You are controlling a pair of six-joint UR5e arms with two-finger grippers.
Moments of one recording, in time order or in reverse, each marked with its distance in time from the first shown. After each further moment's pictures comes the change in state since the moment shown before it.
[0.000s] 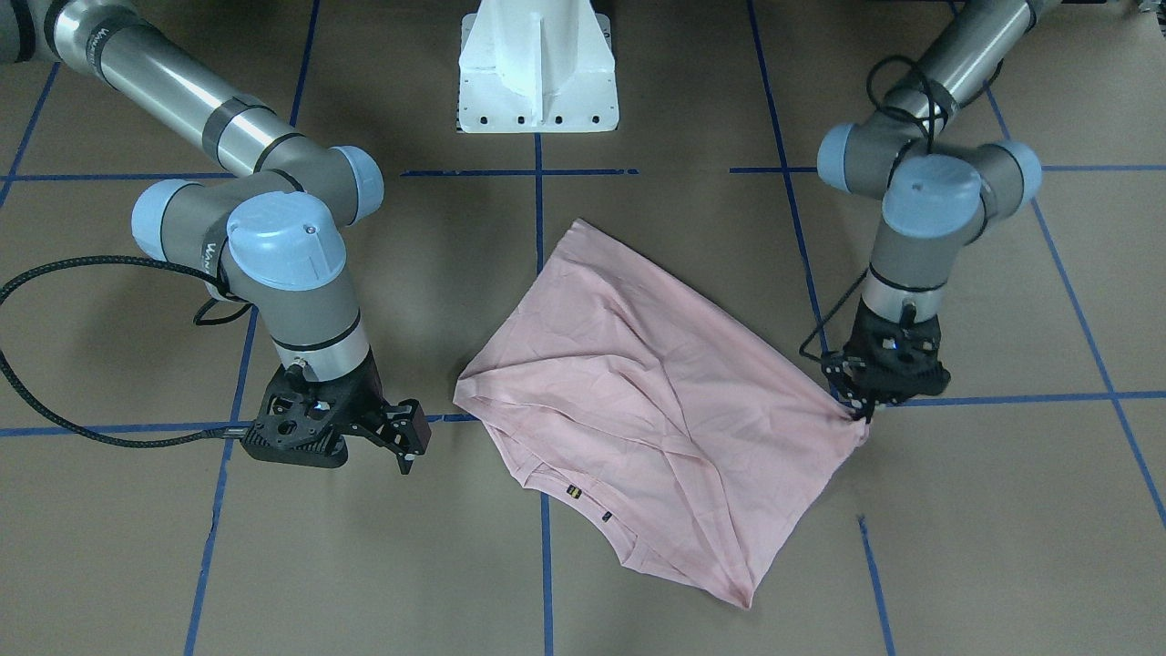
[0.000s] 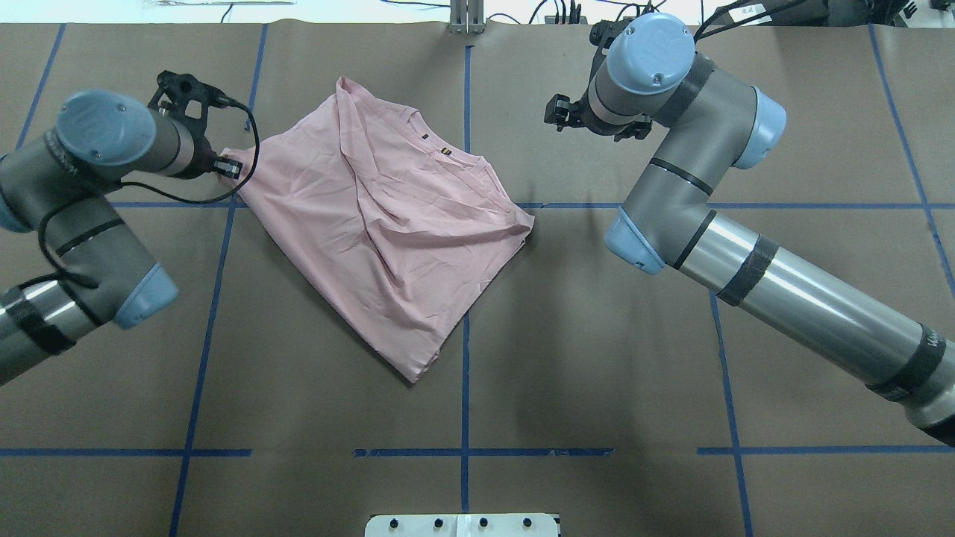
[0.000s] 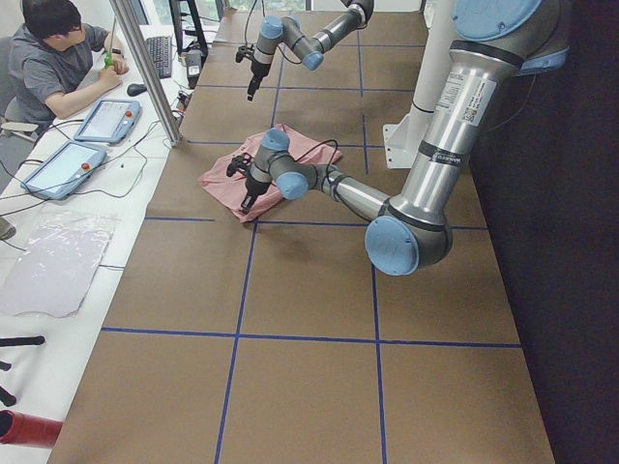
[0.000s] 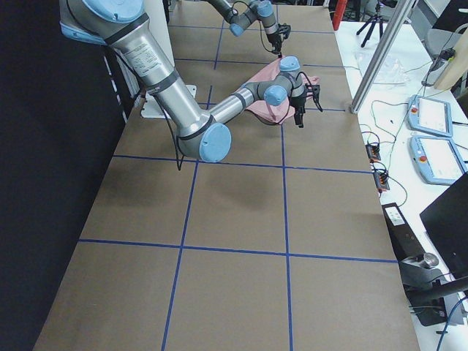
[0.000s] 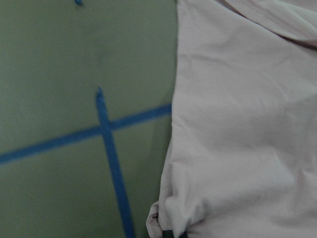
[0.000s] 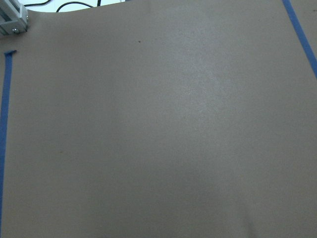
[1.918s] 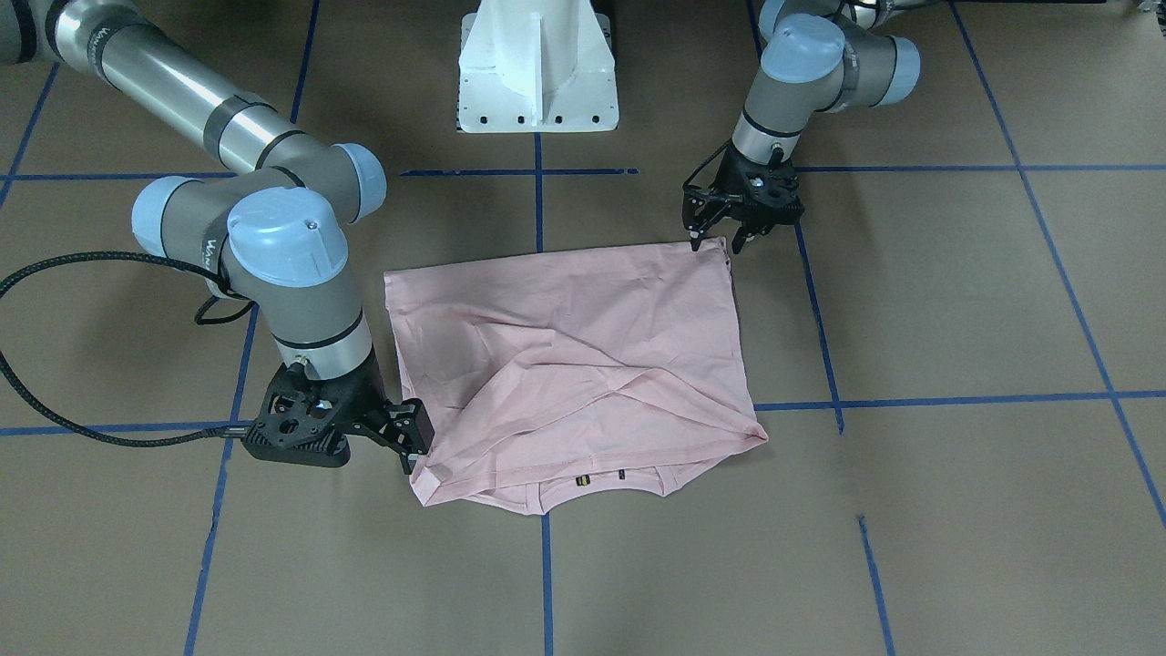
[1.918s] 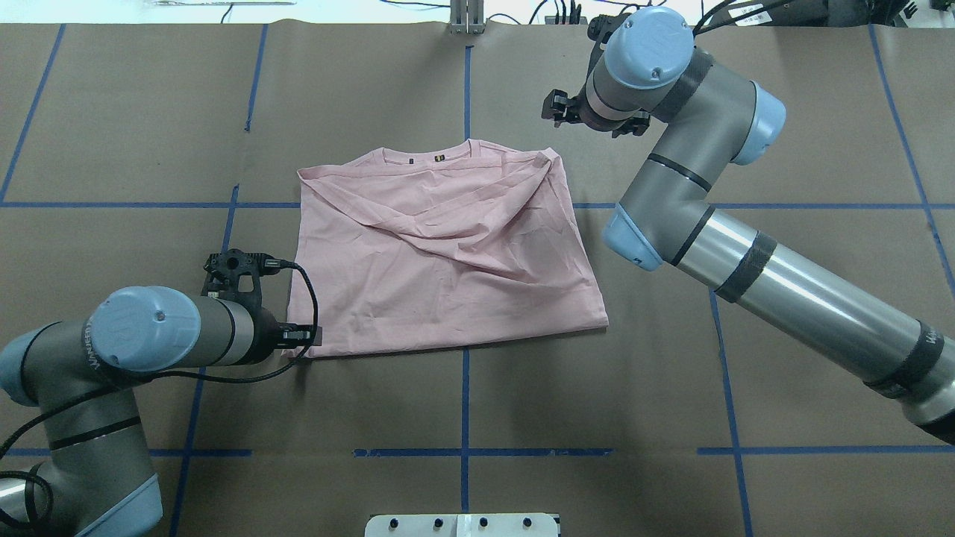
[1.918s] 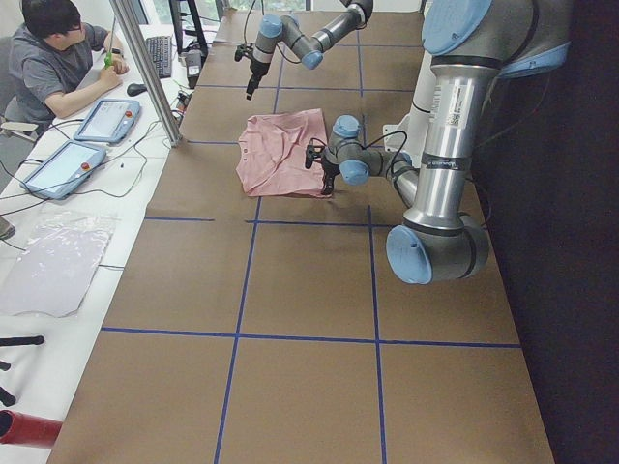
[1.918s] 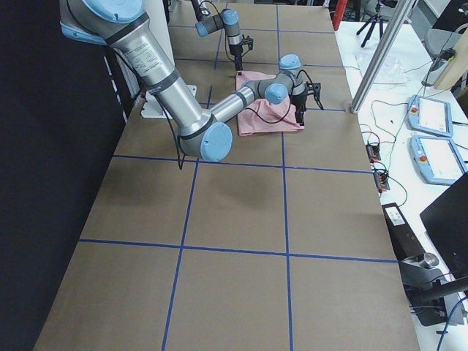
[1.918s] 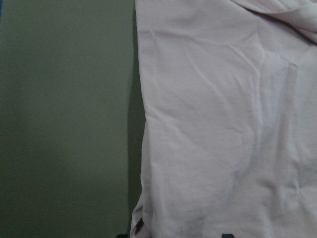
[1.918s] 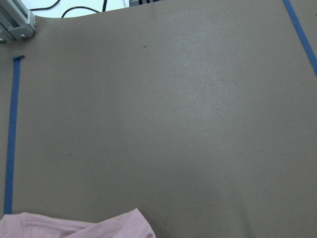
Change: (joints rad) left arm 0.444 0.274 -0.499 0.081 0.004 -0.625; right arm 0.004 0.010 0.002 -0.006 0.003 0.001
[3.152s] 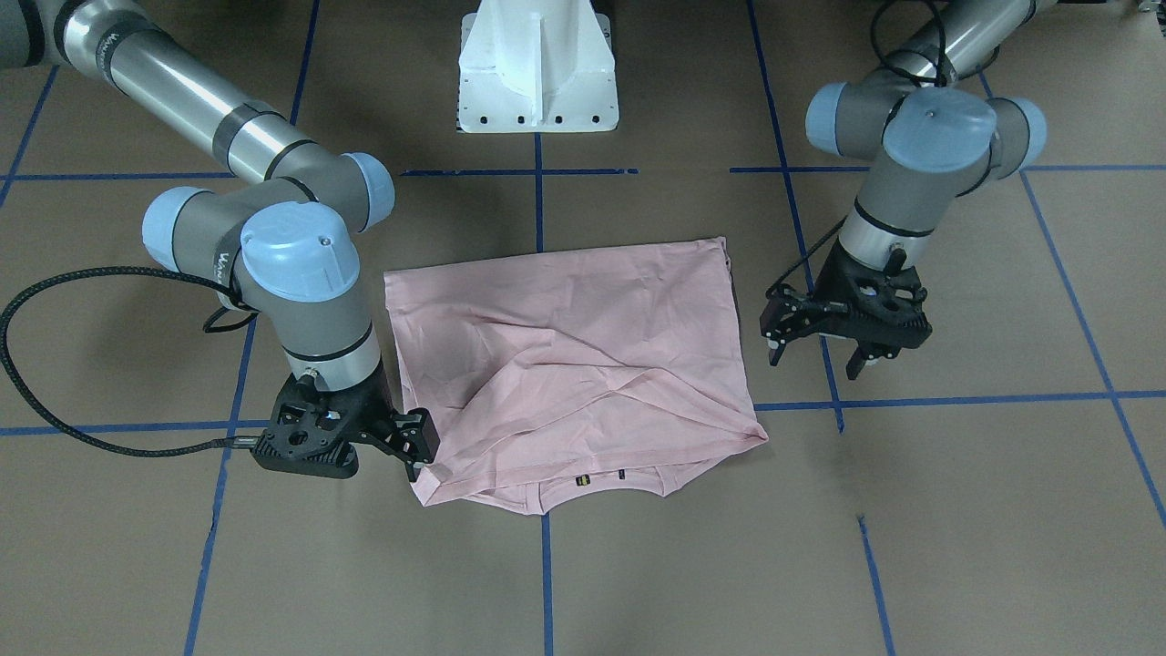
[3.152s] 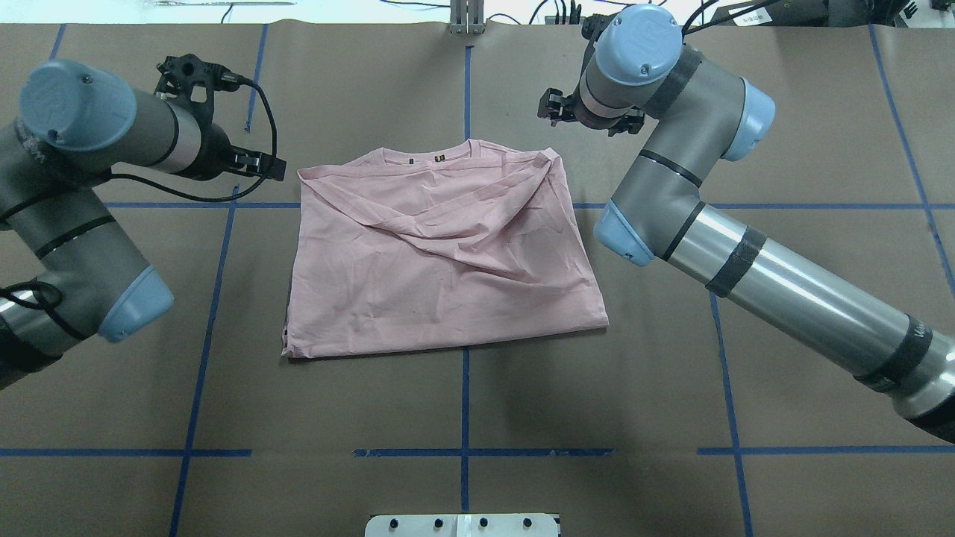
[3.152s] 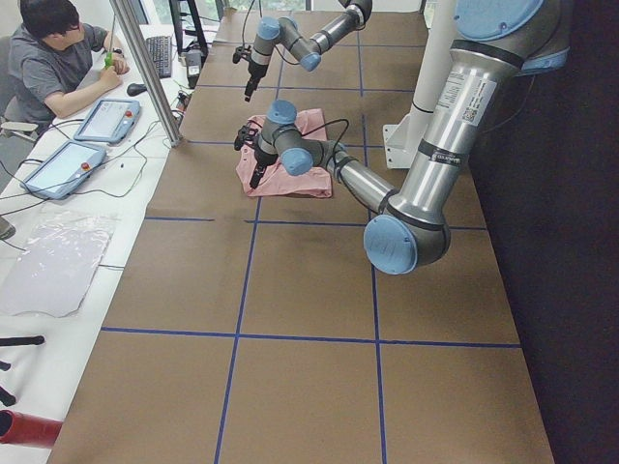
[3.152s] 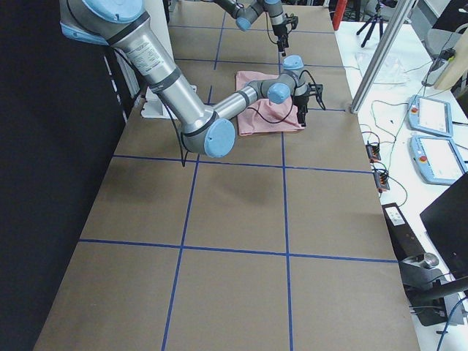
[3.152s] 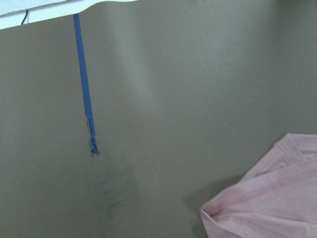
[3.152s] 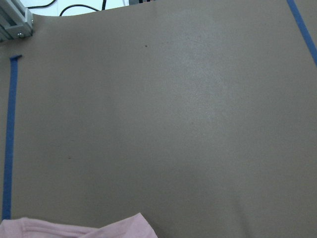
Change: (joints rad) left arm -0.374 -0.155 0.144 -0.002 -0.164 0.392; right arm 0.000 0.020 -0.026 -0.002 0.001 -0.001
